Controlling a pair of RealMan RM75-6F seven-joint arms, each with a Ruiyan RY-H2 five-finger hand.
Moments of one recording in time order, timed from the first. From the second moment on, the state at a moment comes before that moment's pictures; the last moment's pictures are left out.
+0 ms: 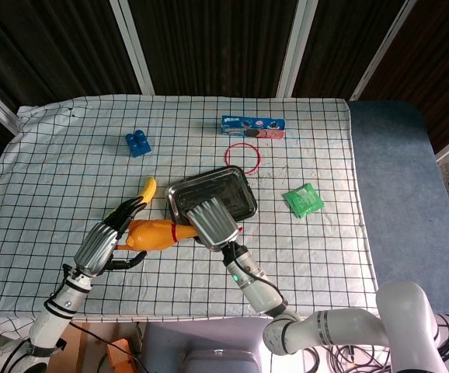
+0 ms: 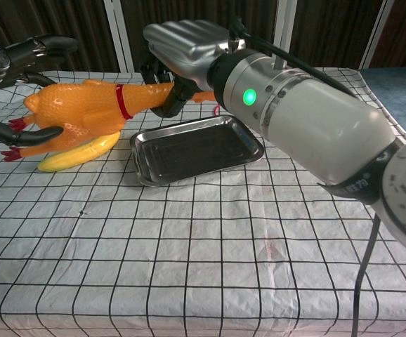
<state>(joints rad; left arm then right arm) -0.49 -1.35 -0.08 -1.60 1.60 1.31 -0.24 1.00 -1.81 0.32 -1.60 -1.04 1.18 -0.82</state>
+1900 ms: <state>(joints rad) -0.34 -1.22 -0.08 -1.51 1.54 1.45 -0.37 0.96 -1.89 0.28 -0.99 -1.14 1.07 -0.41</state>
